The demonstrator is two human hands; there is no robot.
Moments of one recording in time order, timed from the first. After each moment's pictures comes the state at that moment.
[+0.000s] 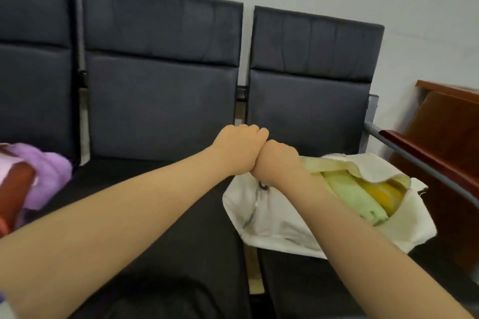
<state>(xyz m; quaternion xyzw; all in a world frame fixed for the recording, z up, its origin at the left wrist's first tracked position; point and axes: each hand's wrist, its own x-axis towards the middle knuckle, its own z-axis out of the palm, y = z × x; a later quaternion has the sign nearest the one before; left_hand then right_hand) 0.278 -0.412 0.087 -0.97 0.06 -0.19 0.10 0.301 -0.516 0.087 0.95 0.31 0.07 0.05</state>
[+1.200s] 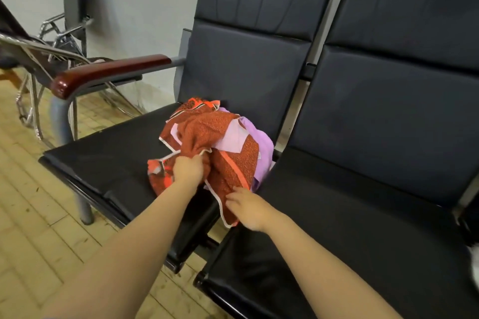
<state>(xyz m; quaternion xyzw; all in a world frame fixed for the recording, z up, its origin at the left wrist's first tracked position) -0.033 -0.001 -0.077 -0.56 -0.56 -0.35 -0.50 0.081 -0.128 -0.089 0.74 0.60 -0.28 -0.12</state>
